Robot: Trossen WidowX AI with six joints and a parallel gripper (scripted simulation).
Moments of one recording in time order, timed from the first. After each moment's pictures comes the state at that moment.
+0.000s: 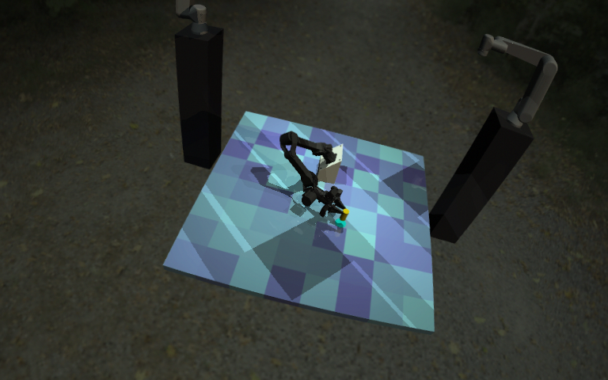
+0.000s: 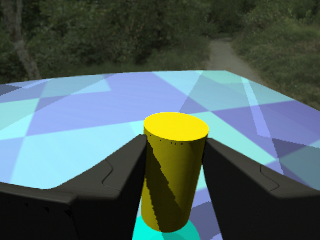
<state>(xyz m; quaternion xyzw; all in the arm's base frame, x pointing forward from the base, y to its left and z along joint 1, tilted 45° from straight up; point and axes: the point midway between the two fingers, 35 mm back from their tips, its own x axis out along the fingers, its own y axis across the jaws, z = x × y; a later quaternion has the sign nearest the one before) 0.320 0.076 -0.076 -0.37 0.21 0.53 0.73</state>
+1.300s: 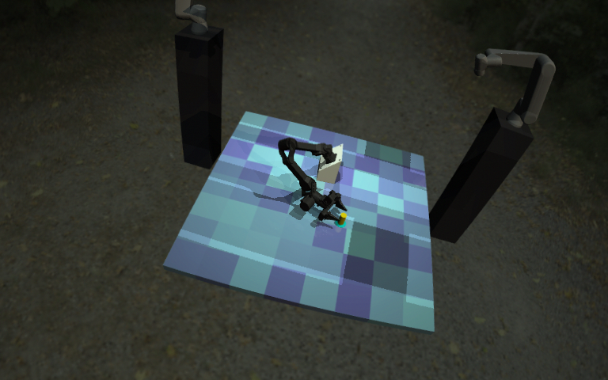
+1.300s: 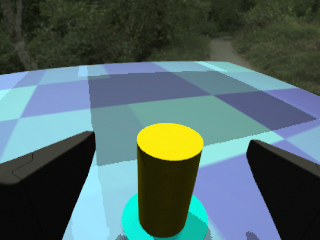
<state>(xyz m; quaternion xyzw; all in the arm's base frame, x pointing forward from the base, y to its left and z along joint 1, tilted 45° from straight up) 0.326 0.053 -0.096 -0.37 0.22 0.53 0.73</state>
